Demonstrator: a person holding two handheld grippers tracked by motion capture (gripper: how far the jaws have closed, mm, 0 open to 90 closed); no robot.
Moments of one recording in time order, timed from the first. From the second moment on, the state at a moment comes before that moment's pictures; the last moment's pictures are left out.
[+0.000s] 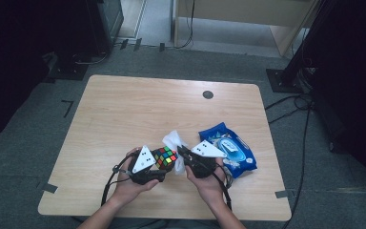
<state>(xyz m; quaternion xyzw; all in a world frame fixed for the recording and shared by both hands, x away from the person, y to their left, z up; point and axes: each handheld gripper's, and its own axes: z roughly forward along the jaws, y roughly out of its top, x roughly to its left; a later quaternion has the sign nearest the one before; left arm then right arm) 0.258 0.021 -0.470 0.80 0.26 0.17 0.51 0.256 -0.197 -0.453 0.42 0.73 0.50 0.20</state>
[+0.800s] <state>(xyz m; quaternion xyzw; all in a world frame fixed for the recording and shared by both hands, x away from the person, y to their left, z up) 0.263 0.028 -0.470 0.80 0.27 0.17 0.51 0.255 -0.191 -0.427 0.47 0.71 0.53 0.08</state>
